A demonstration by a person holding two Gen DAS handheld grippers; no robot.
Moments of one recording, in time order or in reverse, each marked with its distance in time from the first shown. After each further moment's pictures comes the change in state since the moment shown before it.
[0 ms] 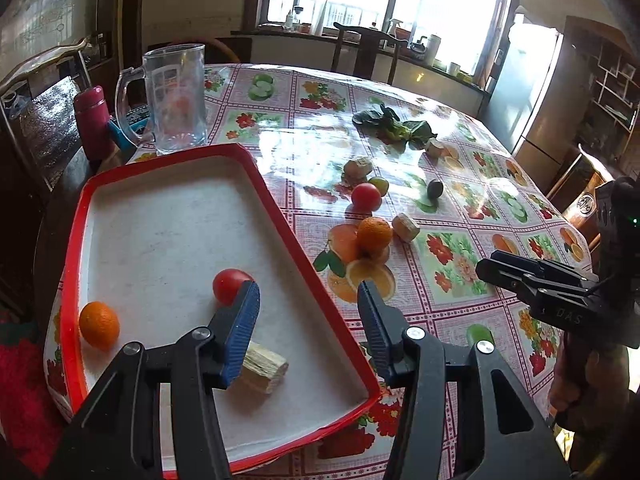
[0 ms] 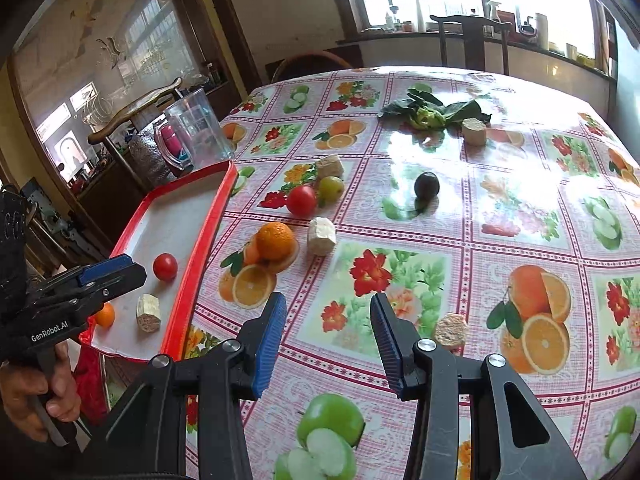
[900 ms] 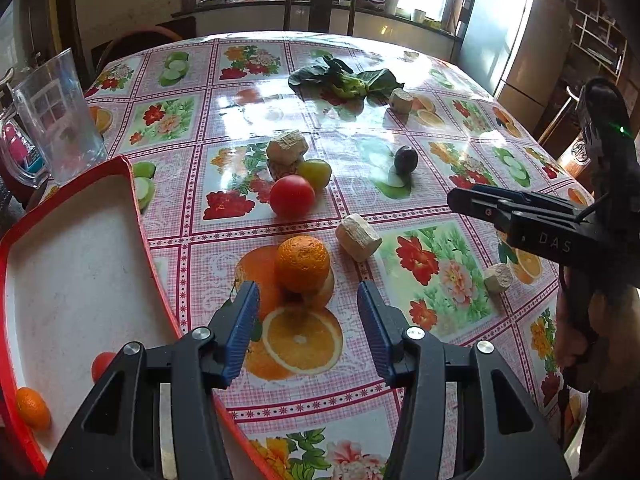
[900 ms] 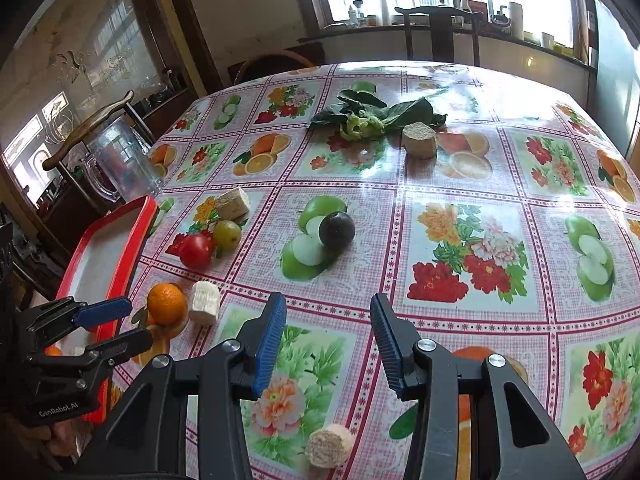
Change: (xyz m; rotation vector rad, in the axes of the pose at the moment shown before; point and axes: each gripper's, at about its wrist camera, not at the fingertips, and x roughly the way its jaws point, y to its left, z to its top) left arm 0.089 -0.062 0.034 0.157 0.144 -0.039; right arm 0.057 -0.071 0.056 0.042 0.020 -0.085
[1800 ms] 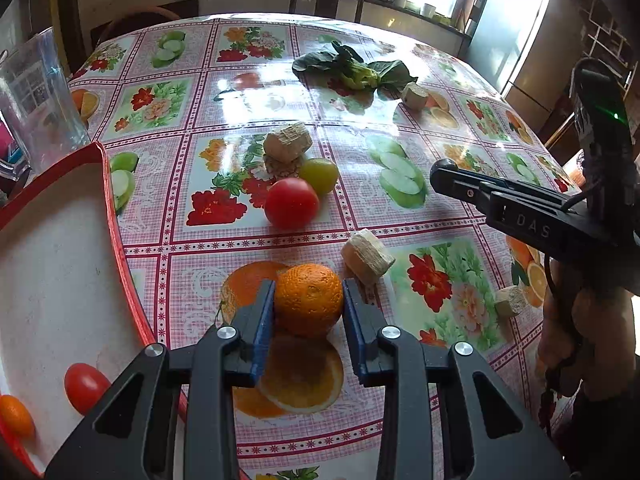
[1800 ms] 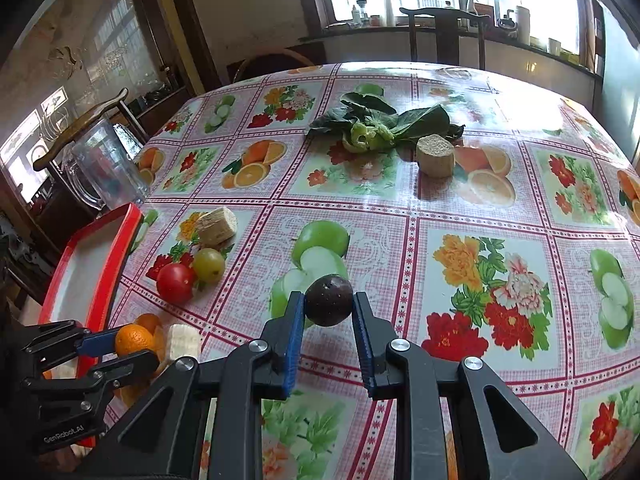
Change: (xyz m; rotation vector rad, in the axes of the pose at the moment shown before) left arm 0.019 0.005 0.010 -0.054 0.033 -0.030; right arm 0.014 0.005 0.012 -0.009 -0.019 0.008
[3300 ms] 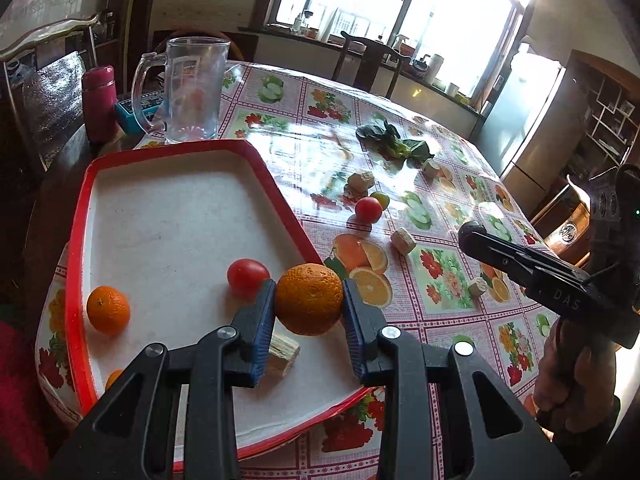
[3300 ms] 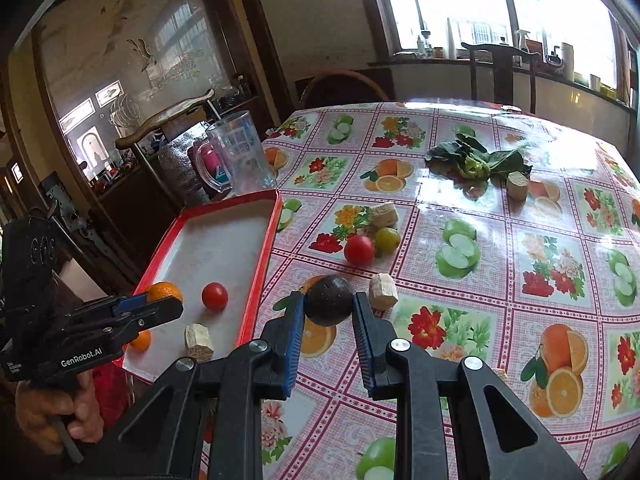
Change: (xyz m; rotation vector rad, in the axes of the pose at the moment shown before) left arm -0.119 0.080 -0.072 -0.200 -0.212 -0.015; right arm -0.084 0.122 -0.038 -0.123 -0.067 0.152
